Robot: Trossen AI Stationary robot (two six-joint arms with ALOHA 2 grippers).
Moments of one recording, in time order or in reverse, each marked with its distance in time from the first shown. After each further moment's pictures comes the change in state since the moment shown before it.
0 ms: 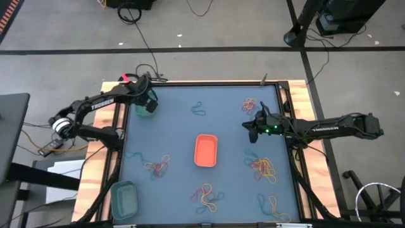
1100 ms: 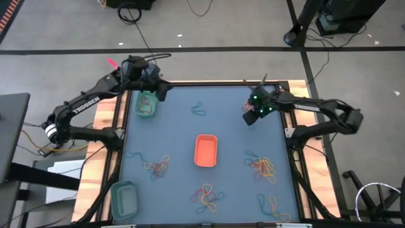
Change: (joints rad) left arm -0.169 -0.123 0.390 0.134 0.580 -0.131; right arm -0.431 0.470 0.522 -0.781 -0.253 -0.135
